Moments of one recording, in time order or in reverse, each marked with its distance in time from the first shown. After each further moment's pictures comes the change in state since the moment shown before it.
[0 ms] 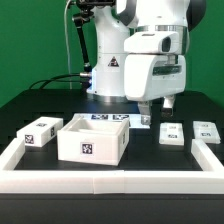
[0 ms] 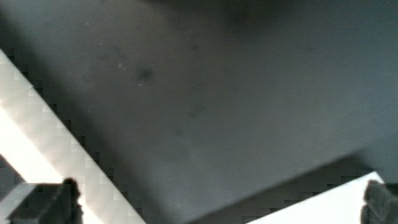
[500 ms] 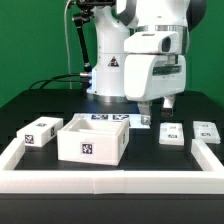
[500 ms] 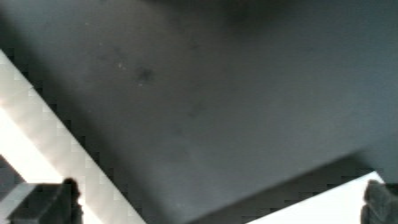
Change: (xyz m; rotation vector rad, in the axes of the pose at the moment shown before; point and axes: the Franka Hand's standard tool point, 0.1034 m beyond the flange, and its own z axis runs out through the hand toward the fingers) arm 0.000 0.000 0.000 0.000 0.000 0.001
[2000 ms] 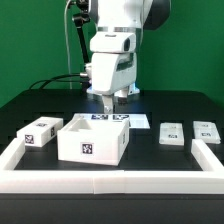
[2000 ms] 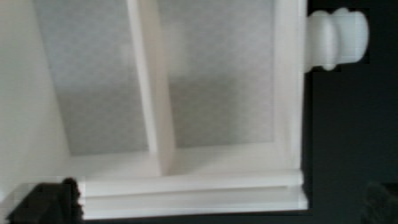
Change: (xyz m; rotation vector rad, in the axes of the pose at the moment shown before) arm -0.116 -0.044 -0.005 0.054 -0.045 -0.245
